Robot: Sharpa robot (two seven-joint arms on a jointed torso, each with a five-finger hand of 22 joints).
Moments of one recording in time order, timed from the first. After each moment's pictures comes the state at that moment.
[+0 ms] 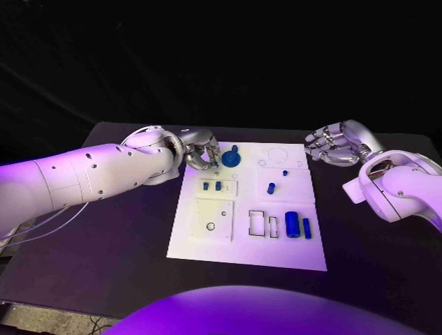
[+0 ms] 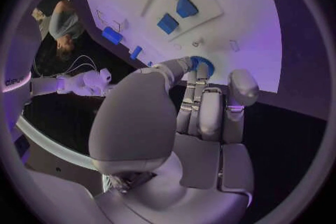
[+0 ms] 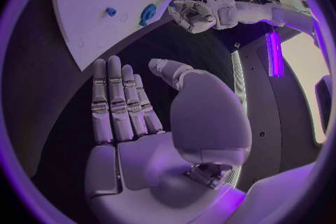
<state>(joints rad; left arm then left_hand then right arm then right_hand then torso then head) 1.14 -0.72 -0.04 1.28 -1.37 -0.16 0.00 1.44 -0.23 0.59 0.12 0.16 1.00 0.13 0.24 0.49 1.19 0.07 0.18 0.17 1.44 0.00 1.40 1.10 0.12 1.35 0.11 1.04 1.31 1.24 -0.89 -0.17 1.56 -0.86 -0.59 -0.03 1.19 -0.25 0.63 0.06 0.32 0.88 0.20 0.16 0.47 1.04 0.14 0.26 0.17 1.14 0.09 0.18 0.61 0.17 1.00 0.20 0.07 0.67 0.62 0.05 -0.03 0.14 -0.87</state>
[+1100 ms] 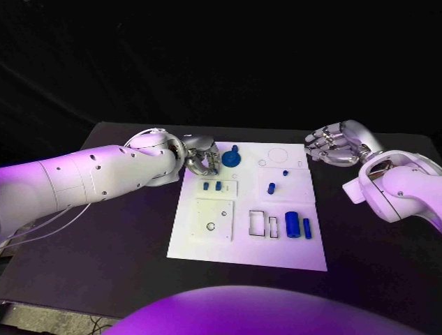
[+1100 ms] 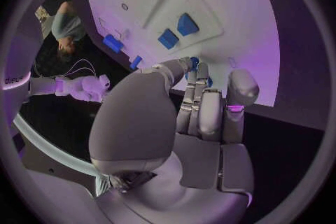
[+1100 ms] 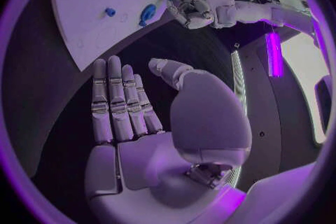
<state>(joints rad) 1.13 -0.71 -0.05 1.26 -1.37 -0.09 -0.02 1.44 -0.23 0.60 0.11 0.16 1.00 0.13 0.24 0.49 1.19 0.07 0.18 0.17 1.44 0.00 1.40 1.10 0.12 1.35 0.11 1.04 1.31 1.24 -0.88 -0.17 1.56 -0.86 -0.59 -0.03 1.19 -0.25 0.63 0.05 0.32 0.88 0.20 0.16 0.47 1.04 0.14 0.26 0.17 1.14 0.09 0.18 0.61 0.17 1.00 0.20 0.07 0.67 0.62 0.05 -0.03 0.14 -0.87</state>
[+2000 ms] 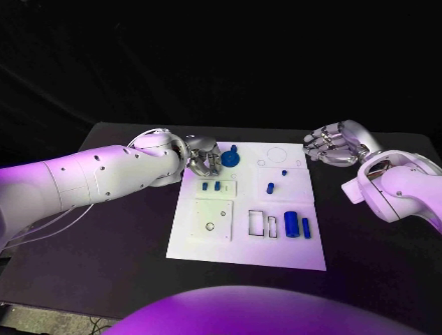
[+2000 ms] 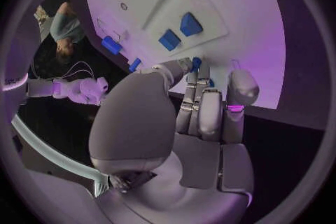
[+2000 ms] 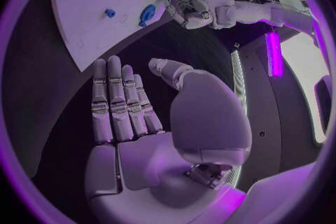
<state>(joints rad) 1.13 -0.69 -0.05 1.26 -1.39 -0.07 -0.06 1.43 -0.23 0.60 0.11 0.16 1.00 0.13 0.24 0.49 1.19 0.07 0.16 0.17 1.44 0.00 1.40 1.09 0.12 1.35 0.11 1.04 1.31 1.24 -0.89 -0.17 1.57 -0.86 -0.59 -0.03 1.19 -0.25 0.63 0.05 0.32 0.88 0.20 0.16 0.46 1.04 0.14 0.25 0.17 1.14 0.09 0.18 0.61 0.17 1.00 0.20 0.07 0.67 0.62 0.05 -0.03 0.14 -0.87</state>
